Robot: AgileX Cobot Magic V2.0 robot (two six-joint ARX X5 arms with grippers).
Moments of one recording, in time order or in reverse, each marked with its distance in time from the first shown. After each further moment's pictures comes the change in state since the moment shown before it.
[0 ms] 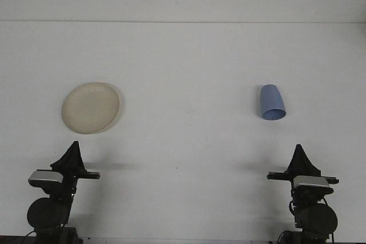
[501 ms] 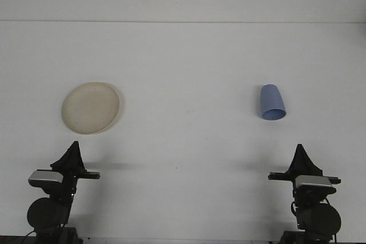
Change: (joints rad) left arm 0.000 0.000 0.000 0.000 0.000 0.000; right arm 0.000 0.000 0.092 -0.100 -0.008 0.000
